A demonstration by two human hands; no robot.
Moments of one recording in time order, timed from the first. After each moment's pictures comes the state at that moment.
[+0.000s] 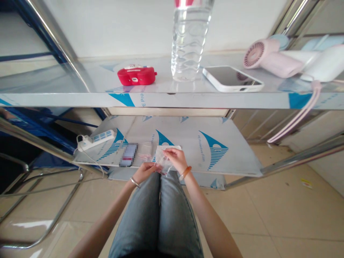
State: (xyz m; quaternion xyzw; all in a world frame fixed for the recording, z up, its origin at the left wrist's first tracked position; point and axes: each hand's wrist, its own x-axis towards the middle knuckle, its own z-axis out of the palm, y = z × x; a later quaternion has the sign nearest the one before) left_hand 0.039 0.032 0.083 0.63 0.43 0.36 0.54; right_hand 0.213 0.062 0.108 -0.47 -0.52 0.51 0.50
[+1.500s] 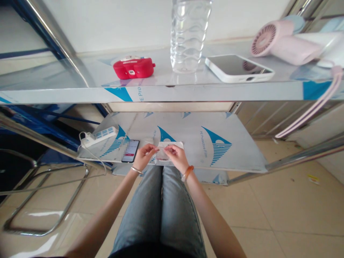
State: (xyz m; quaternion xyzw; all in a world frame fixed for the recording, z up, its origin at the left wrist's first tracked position) left_hand 0.044 0.052 0.122 0.61 0.49 0.48 0.39; right_hand 0.214 0.054 0.107 -0.46 -0.58 0.45 0.50
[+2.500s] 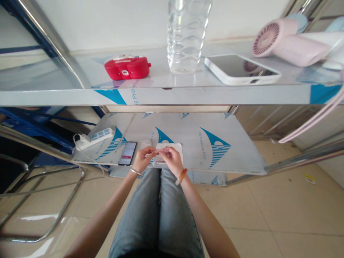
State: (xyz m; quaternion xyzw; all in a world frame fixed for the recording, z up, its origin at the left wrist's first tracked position) left_hand 0.049 0.064 0.116 0.63 0.48 0.47 0.39; right_hand 0.201 0.061 0.093 -0.47 -0.57 0.43 0.52
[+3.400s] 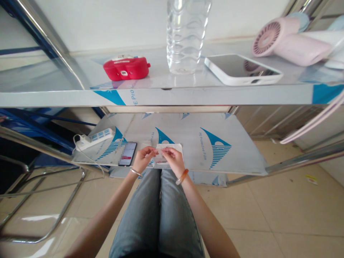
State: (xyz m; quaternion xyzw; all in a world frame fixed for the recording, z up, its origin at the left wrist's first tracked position) left_hand 0.045 0.070 0.106 0.61 0.49 0.47 0.41; right_hand 0.205 0.060 0.098 -0.47 -0.51 0.49 0.53
